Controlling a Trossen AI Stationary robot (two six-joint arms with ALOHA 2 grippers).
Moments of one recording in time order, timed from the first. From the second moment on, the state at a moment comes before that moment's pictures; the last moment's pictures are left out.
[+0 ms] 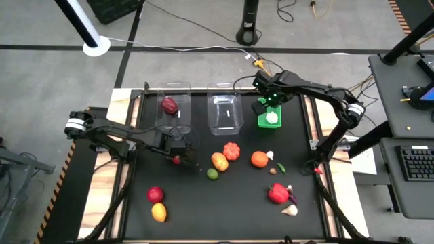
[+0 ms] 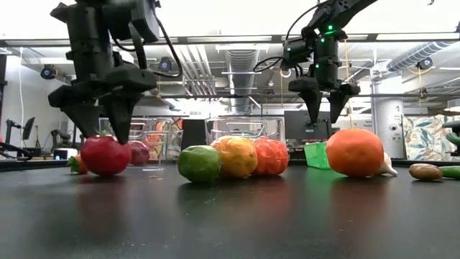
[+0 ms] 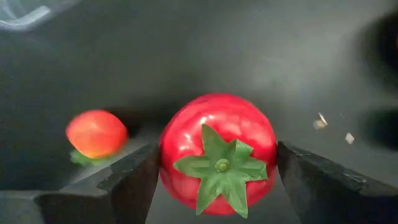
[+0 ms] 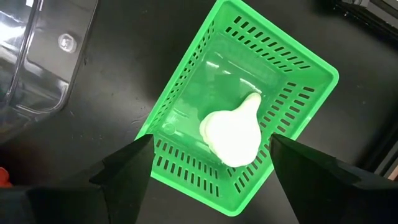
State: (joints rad) left arm -0.10 1.43 0.84 -0.81 -0.16 -1.21; right arm -0.65 1.66 1.35 -1.12 0.07 0.45
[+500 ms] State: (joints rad) left arm -0.11 1.38 1.06 -1.04 -0.08 -0.98; right arm -0.65 1.66 1.35 -1.12 0.07 0.45
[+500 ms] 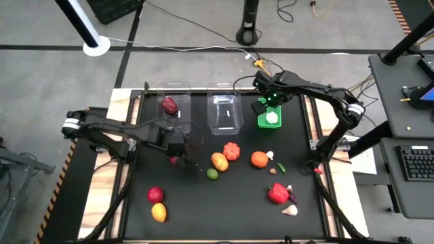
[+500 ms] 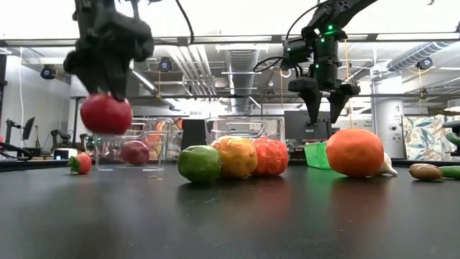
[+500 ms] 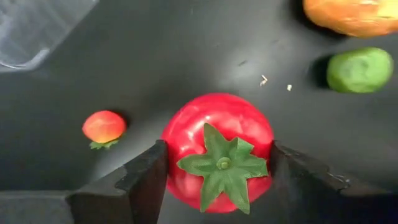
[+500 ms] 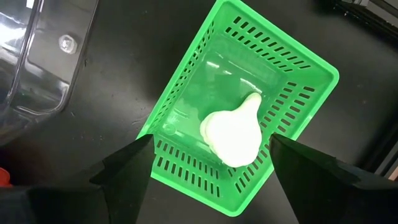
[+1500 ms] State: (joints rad) left arm 0.69 1.36 1.18 -0.97 0.04 -0.23; right arm -0.65 1.66 1.35 -1.12 0.07 0.47
